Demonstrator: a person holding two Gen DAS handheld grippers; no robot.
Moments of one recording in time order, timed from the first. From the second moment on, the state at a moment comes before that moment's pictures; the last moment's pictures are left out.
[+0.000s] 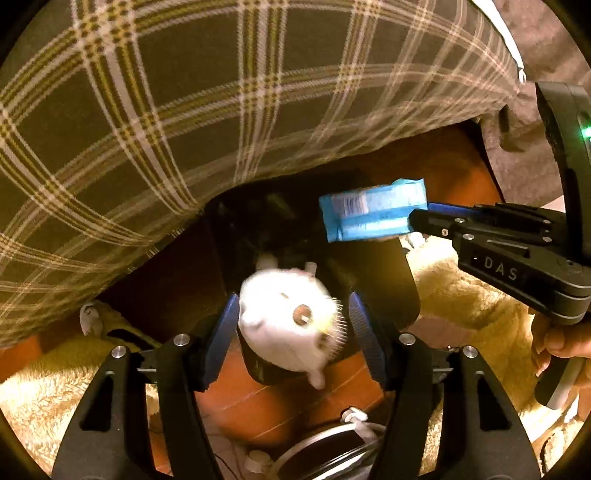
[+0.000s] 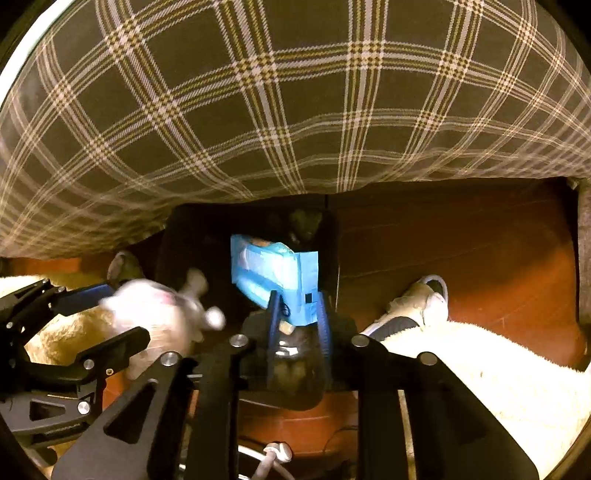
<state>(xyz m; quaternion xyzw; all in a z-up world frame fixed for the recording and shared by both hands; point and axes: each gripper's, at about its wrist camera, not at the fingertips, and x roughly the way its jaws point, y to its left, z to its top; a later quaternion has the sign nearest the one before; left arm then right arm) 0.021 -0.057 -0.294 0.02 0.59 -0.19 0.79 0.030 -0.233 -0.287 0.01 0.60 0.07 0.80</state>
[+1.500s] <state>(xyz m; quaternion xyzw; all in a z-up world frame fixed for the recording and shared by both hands) 0.186 0.027 -0.080 0.00 0.41 -0.06 0.91 0.187 -0.213 -0.069 0.05 0.39 0.13 0.91</state>
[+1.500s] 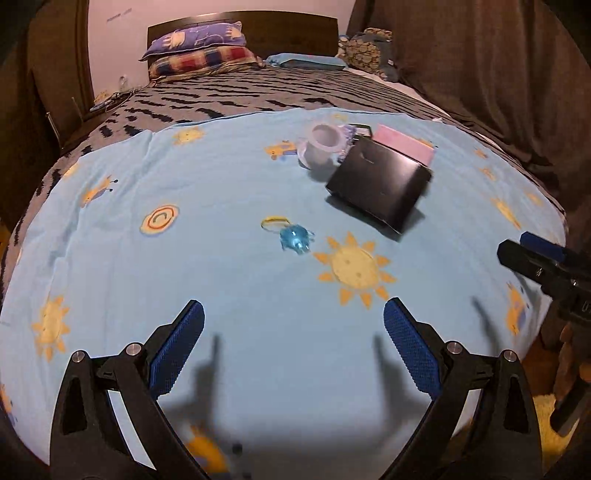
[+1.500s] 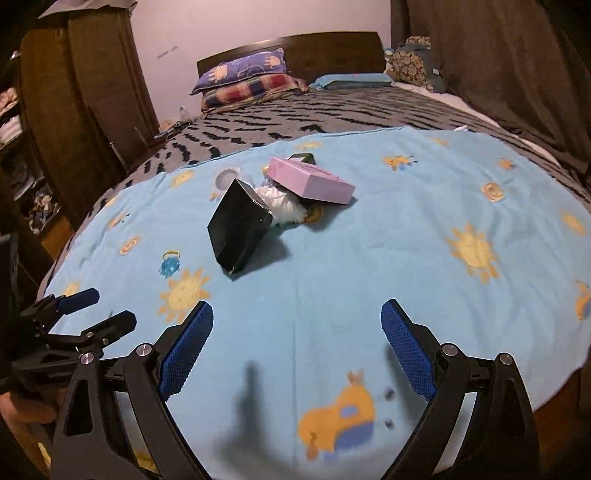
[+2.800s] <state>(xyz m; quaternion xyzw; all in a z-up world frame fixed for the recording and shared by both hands) 0.224 0.034 -0.087 -0.01 0.42 -0.09 0.90 0.253 -0.158 -0.070 0.07 0.38 0.20 0.90</state>
